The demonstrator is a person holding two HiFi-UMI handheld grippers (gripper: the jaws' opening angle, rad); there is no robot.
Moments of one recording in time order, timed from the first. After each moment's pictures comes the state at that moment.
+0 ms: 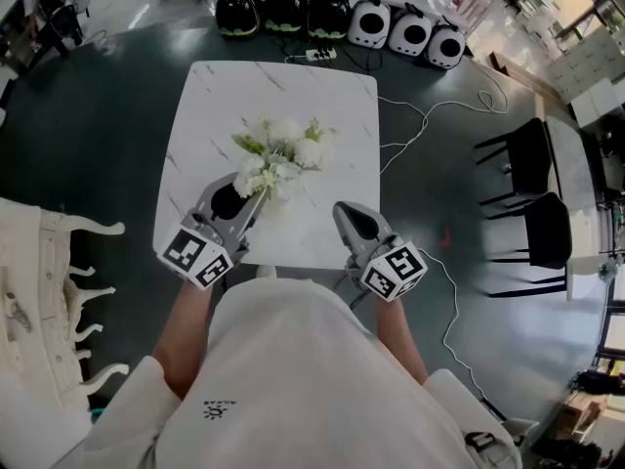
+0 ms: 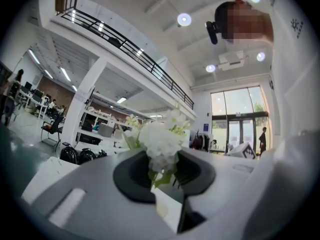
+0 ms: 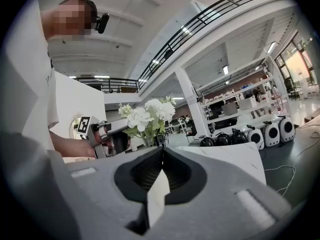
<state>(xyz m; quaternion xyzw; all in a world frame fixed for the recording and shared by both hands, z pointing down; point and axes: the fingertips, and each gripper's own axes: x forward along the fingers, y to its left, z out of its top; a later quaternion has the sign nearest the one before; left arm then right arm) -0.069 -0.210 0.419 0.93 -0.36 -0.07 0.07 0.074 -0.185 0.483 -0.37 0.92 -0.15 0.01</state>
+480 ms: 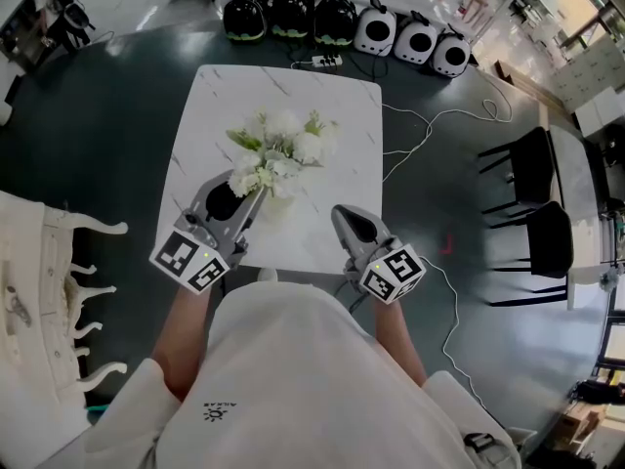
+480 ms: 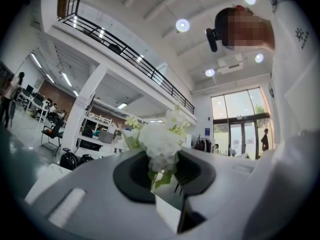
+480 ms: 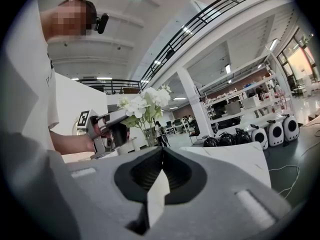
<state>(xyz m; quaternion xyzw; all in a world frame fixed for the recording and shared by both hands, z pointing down) -0.074 -0.202 0.382 0.92 -0.37 -0.09 0.06 0.069 -0.182 0.479 -0.35 0.92 -0.15 0.02</state>
